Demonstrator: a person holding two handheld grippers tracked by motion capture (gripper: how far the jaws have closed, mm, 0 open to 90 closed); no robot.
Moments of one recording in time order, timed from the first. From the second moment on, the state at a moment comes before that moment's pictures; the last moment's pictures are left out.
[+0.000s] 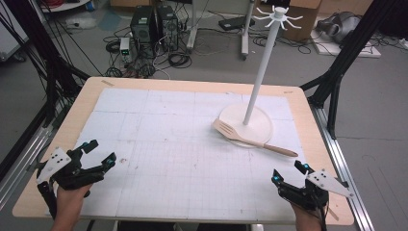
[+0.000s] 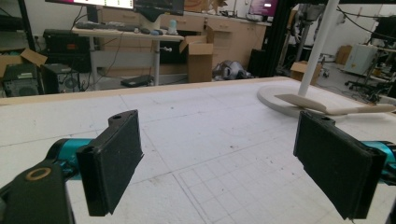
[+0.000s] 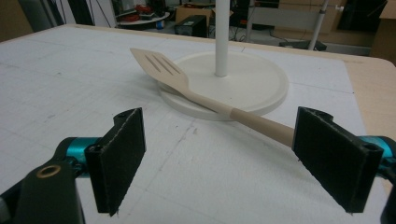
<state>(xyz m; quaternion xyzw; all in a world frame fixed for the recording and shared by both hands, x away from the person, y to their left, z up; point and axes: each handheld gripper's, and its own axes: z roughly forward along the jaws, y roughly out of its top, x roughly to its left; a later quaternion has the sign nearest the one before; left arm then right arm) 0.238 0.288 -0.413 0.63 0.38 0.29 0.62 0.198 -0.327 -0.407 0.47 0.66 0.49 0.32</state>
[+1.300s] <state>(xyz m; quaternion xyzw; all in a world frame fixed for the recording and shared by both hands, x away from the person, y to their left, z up) 0.240 0.293 -0.420 0.63 0.40 0.26 0.61 0.260 -0.394 -0.427 0.62 0.60 0.38 0.34</state>
